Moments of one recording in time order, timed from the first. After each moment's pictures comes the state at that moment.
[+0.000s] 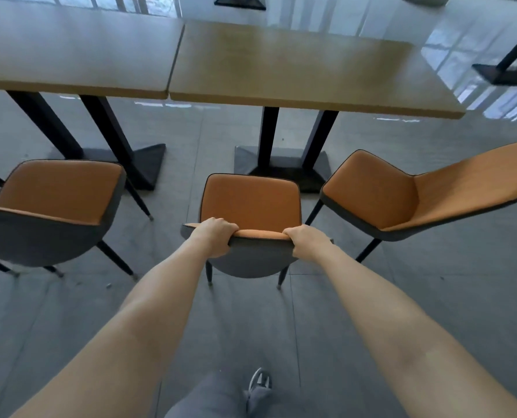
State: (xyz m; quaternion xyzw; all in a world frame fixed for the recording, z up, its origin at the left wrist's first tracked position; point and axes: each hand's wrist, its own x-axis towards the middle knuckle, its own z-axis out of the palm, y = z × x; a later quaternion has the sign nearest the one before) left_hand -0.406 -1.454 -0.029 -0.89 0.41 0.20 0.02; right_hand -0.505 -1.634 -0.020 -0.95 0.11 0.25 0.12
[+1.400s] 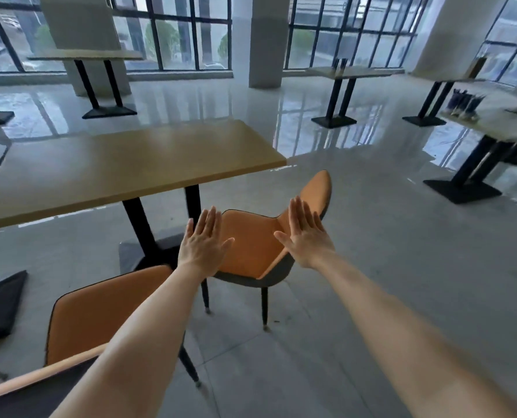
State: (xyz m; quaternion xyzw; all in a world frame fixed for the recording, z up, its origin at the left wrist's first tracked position) left_hand -0.532 -1.790 0.065 -0.88 0.48 0.01 -0.05; right_hand -0.692 -1.933 0.091 -0.94 0.33 0.01 0.06
